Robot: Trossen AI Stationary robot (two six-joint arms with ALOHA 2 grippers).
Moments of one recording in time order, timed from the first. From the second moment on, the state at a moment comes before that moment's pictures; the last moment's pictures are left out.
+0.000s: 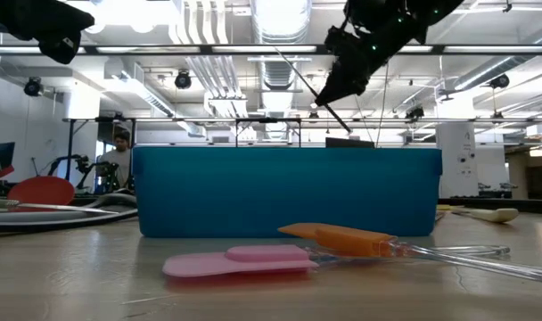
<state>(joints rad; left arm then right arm) -0.41 0.10 0.44 -0.45 -0.46 -0.04 -0.45 1.41 1.09 -0.32 -0.06 -0.15</state>
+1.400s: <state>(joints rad) -0.41 0.10 0.44 -0.45 -0.46 -0.04 0.02 1.74 1.24 -0.51 -0.18 -0.09</state>
